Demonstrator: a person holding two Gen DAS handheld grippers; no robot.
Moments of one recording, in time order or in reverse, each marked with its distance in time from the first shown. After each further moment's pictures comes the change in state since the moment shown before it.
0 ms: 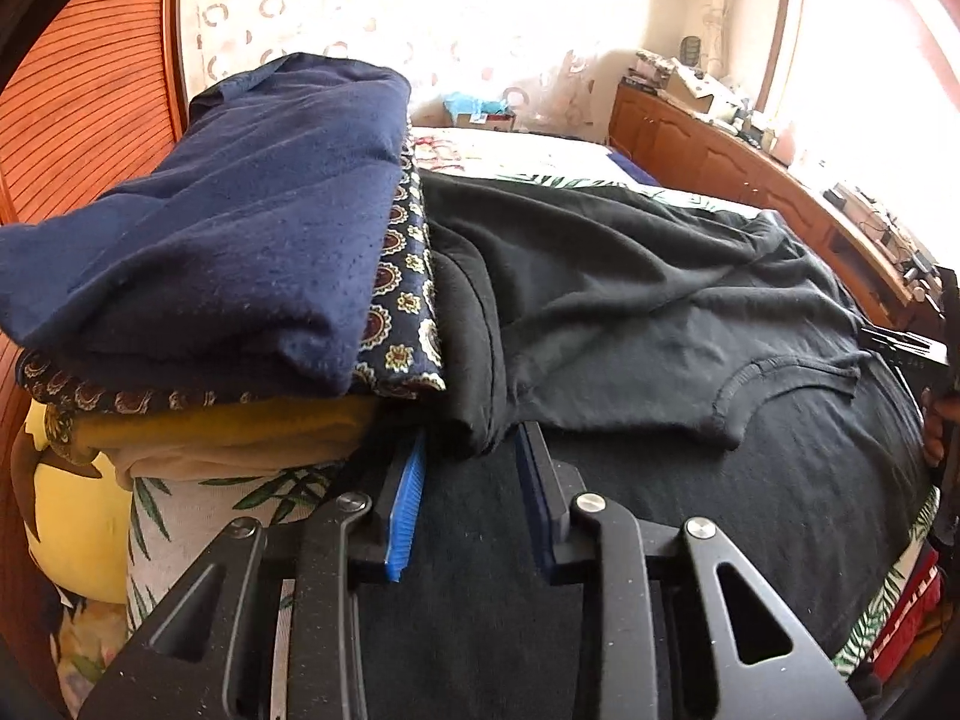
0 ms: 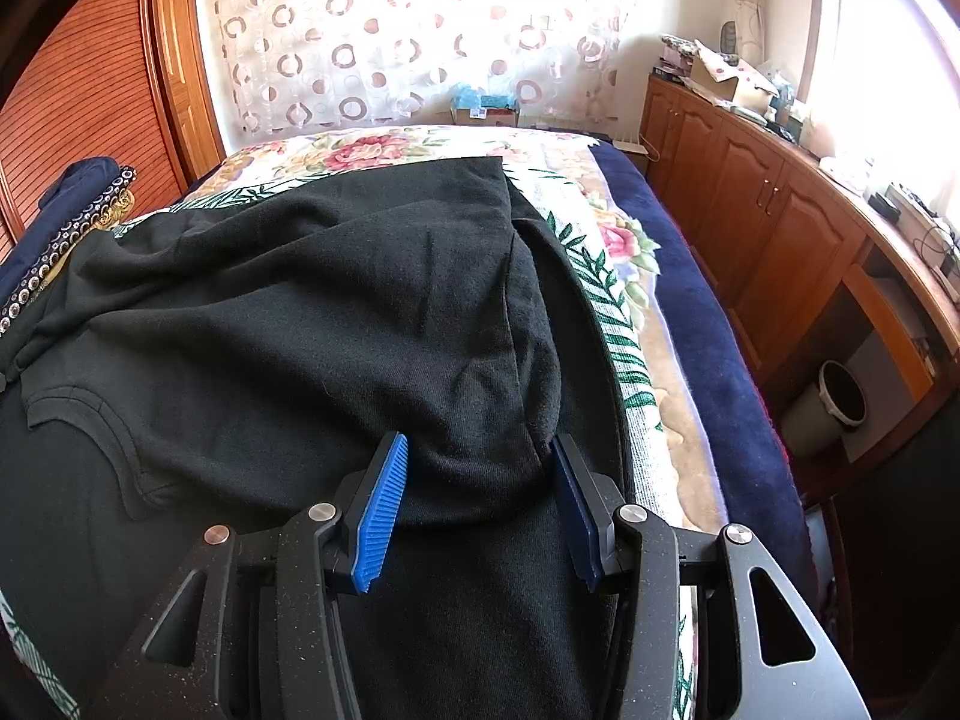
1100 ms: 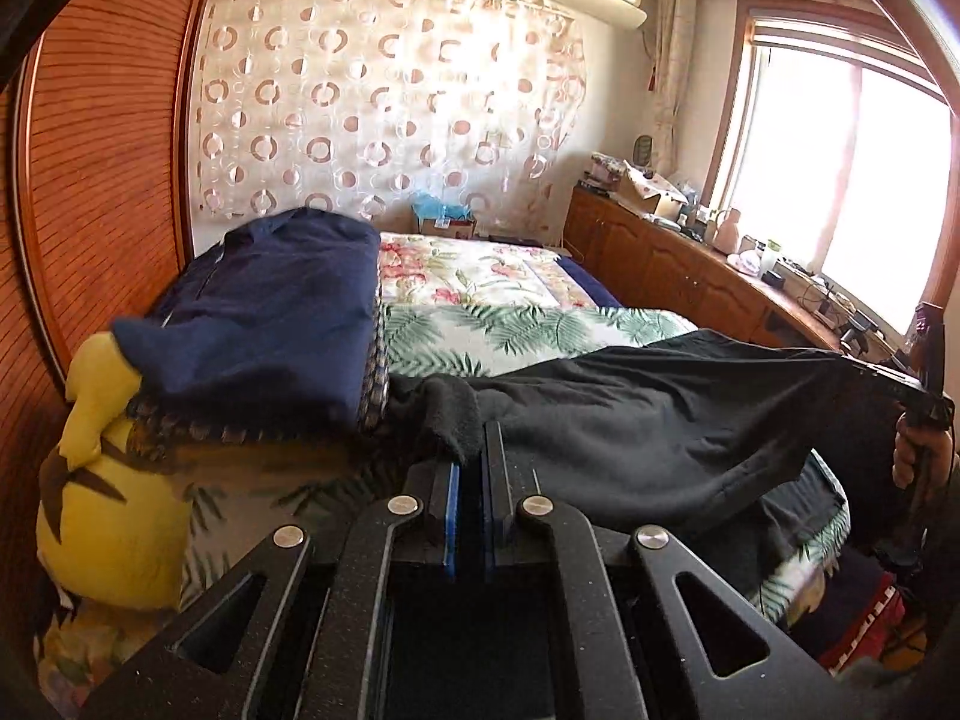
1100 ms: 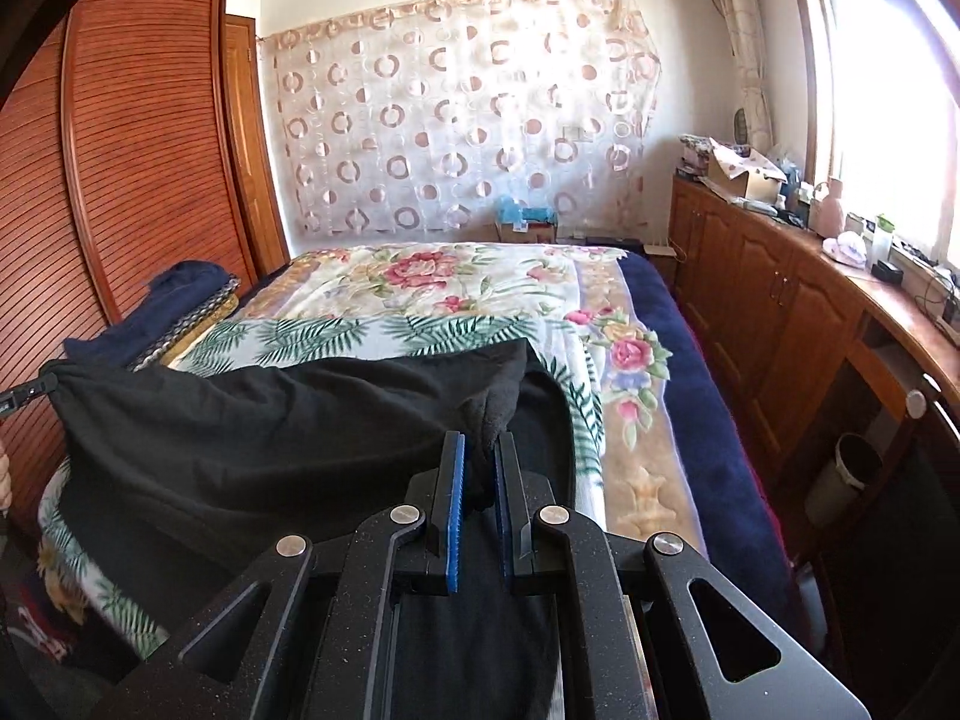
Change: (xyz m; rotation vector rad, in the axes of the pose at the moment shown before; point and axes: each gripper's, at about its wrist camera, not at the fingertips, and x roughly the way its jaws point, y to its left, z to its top) left arm -0.125 -0.017 -0.015 -0.018 -0.245 -0.111; right arm -0.145 -0.016 -0.041 -0.013 -0.267 0.127
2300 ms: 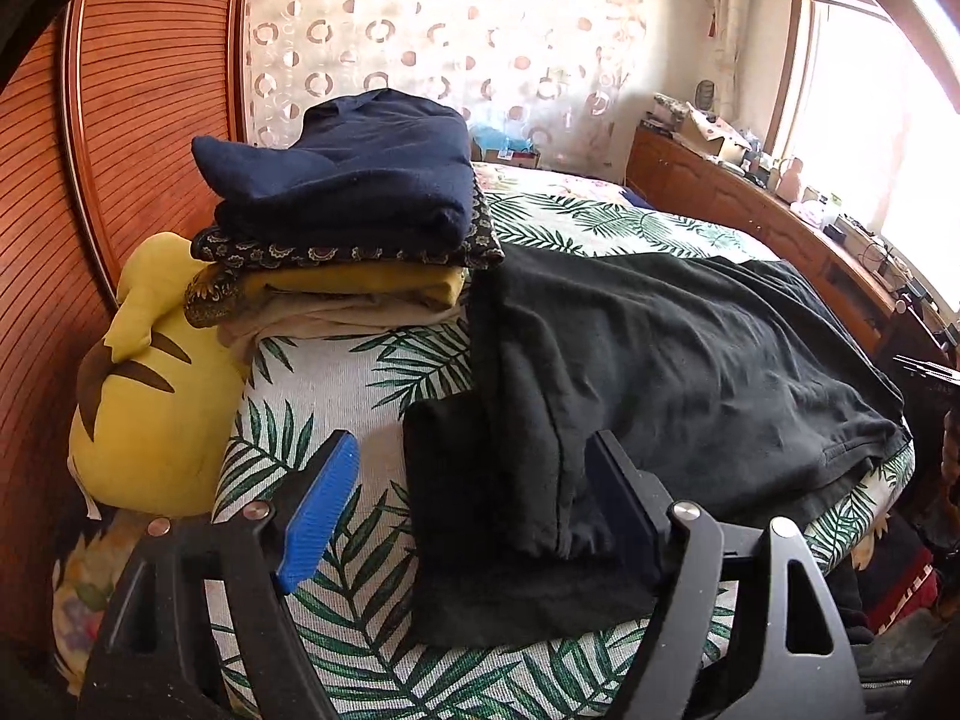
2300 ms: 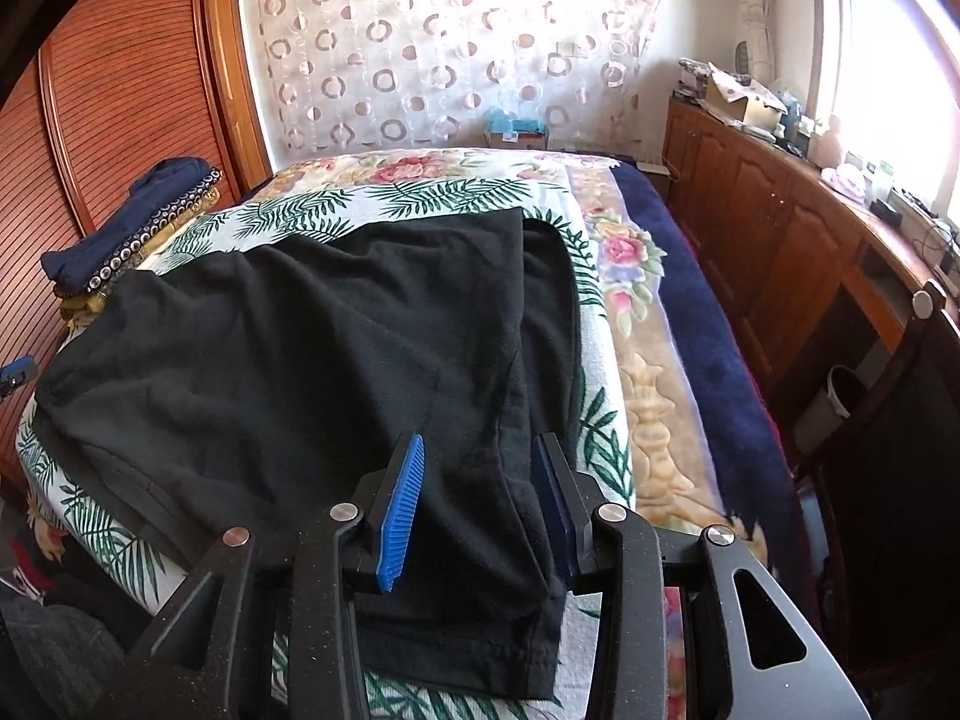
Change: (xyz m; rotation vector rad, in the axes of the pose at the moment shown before) left arm 0.014 0.031 -0.062 -0.030 0.139 0.146; right arm 0.027 0.005 -0.062 0.002 0.209 -0.029
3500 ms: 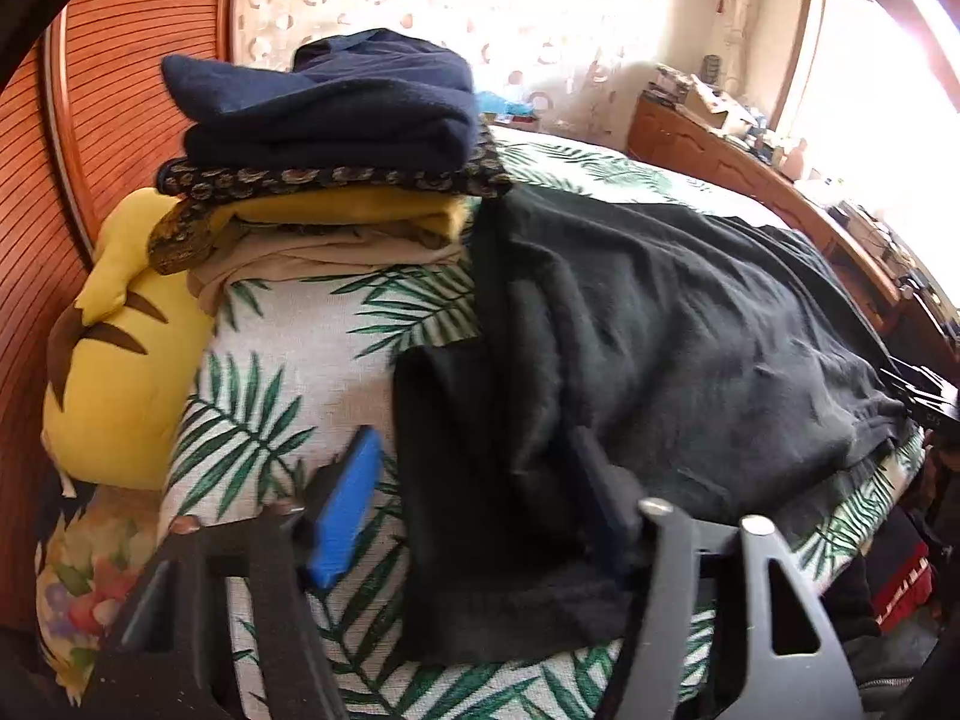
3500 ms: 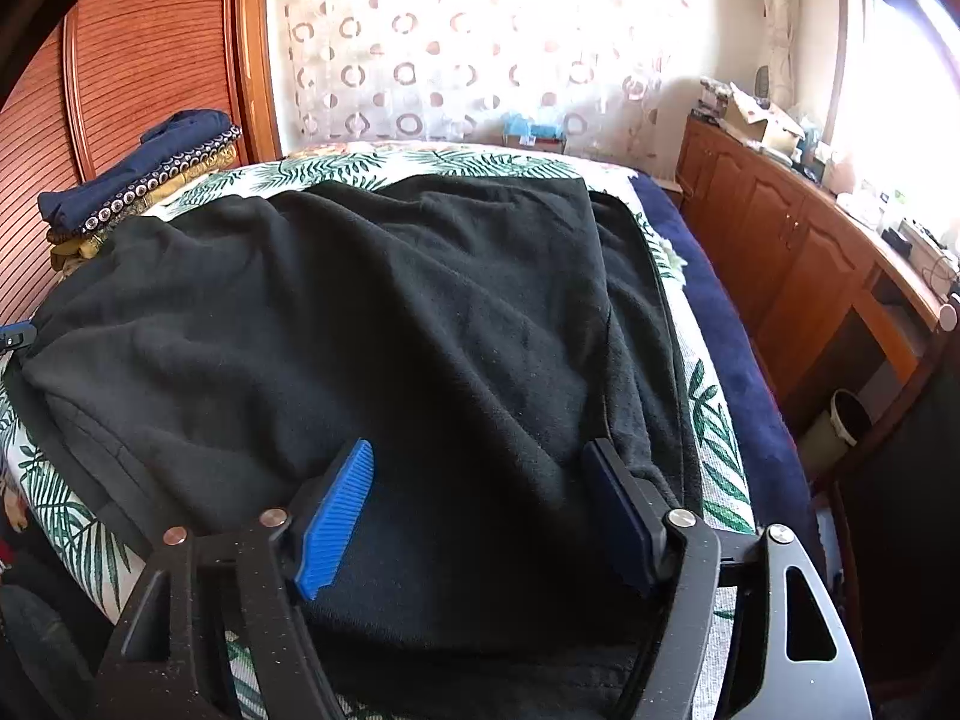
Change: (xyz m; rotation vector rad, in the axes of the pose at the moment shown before) left arm 0.033 0.003 -0.014 -0.007 0.088 -0.030; right arm 0.030 0.037 -0.029 -0.079 -0.032 -0.030
